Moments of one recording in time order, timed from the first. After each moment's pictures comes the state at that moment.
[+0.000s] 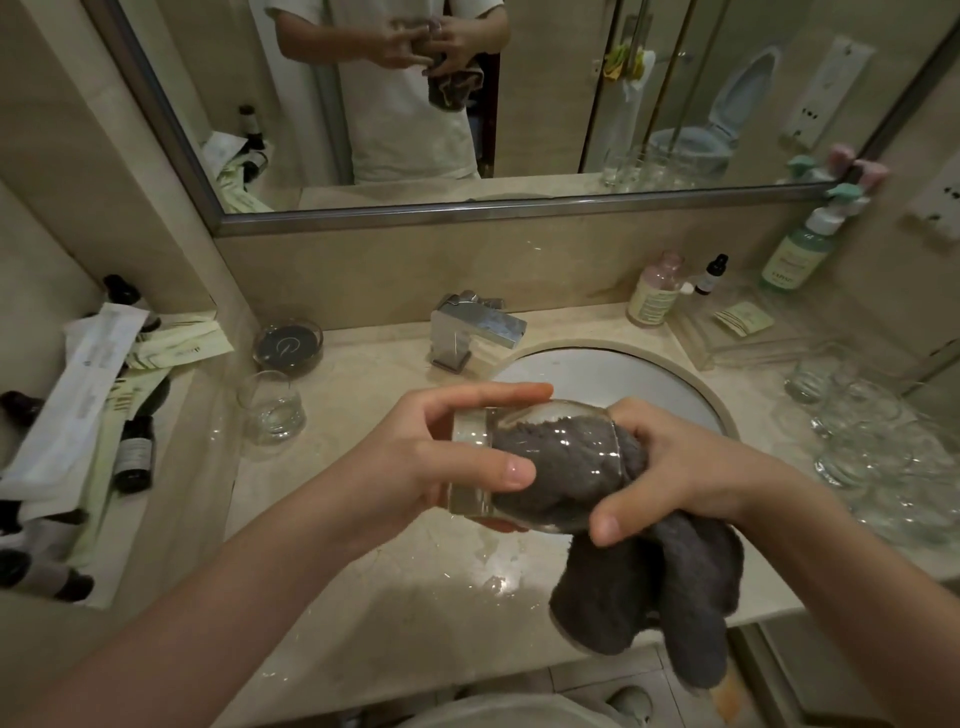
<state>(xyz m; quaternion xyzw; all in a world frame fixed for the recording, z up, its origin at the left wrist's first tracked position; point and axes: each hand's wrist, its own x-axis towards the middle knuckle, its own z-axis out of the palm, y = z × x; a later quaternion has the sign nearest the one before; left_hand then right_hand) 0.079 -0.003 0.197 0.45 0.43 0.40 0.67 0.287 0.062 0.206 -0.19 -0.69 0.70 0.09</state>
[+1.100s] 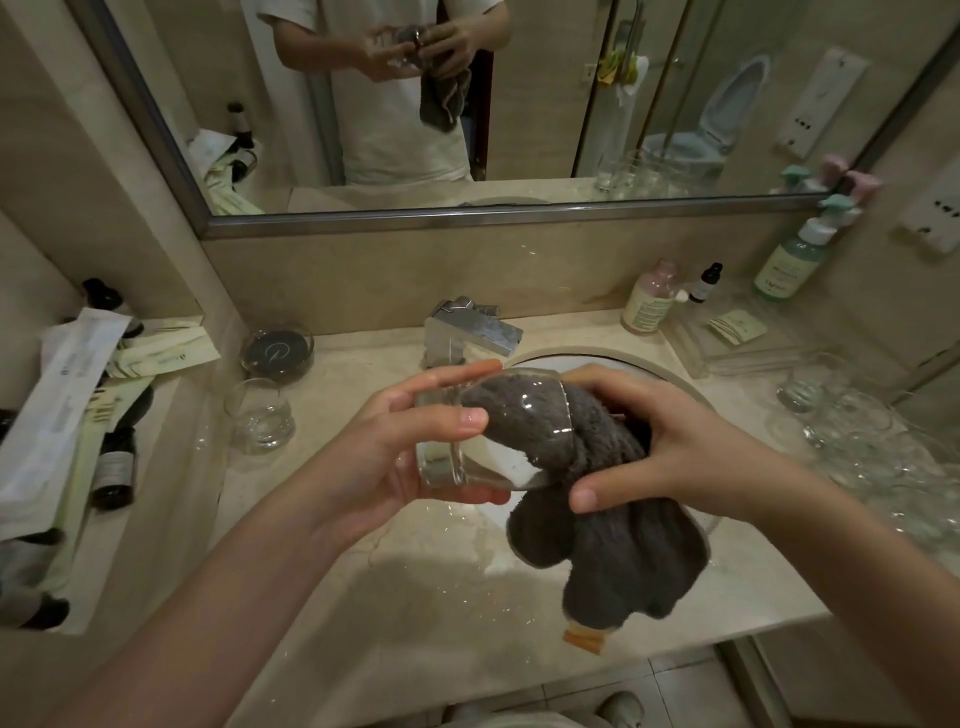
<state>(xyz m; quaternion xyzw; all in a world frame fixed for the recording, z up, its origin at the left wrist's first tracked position) 0.064 0.015 0.188 0.35 0.43 0.47 0.69 0.289 0.077 0.207 -0.30 -0.78 0.53 0.16</state>
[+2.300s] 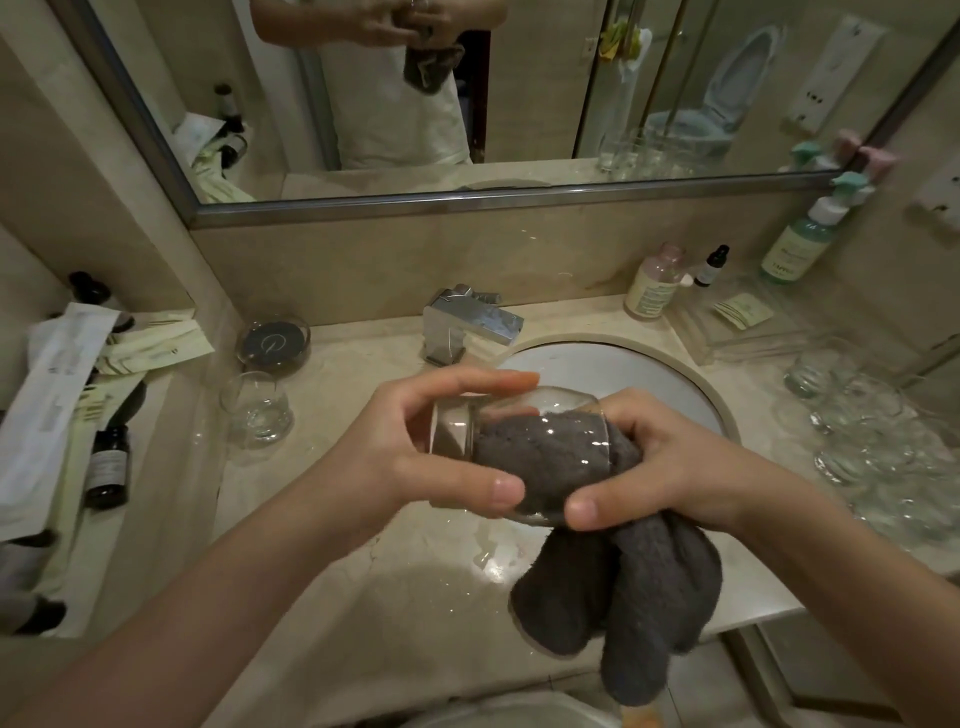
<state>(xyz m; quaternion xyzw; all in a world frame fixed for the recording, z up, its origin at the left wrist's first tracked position) 0.067 0.009 0.194 0.50 0.41 0.45 0.62 0.273 0.068 0.208 -0.19 -0.66 0.71 0.14</state>
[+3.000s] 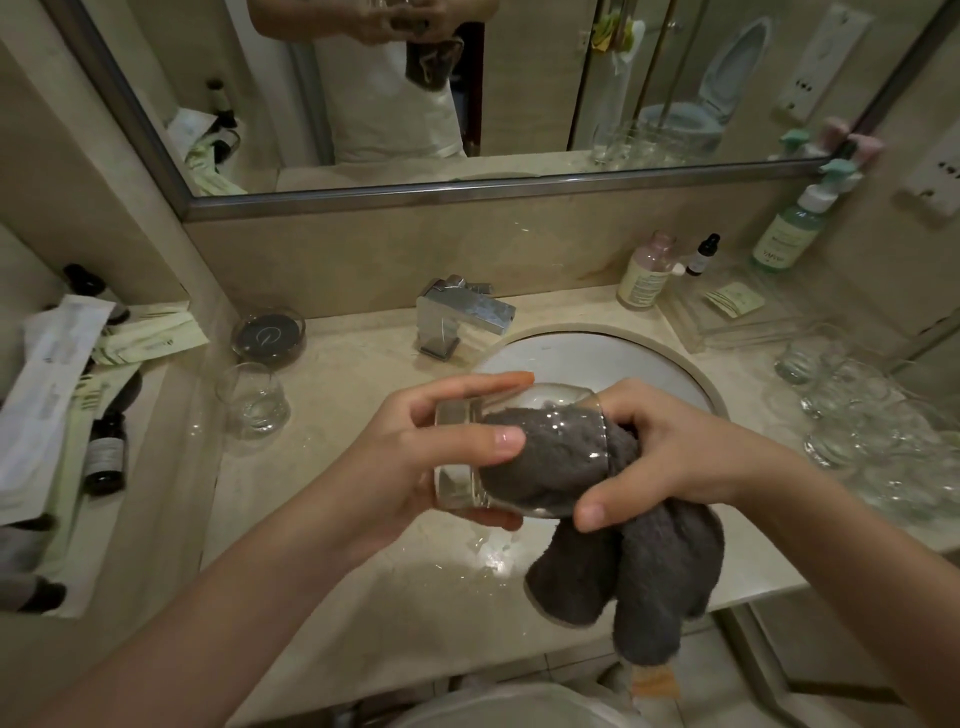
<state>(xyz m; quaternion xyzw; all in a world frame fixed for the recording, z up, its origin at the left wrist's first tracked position) 0.084 0.002 0.186 0.41 0.42 0.43 0.68 0.286 0.069 0.203 -0.19 -0.71 0.67 0.10</state>
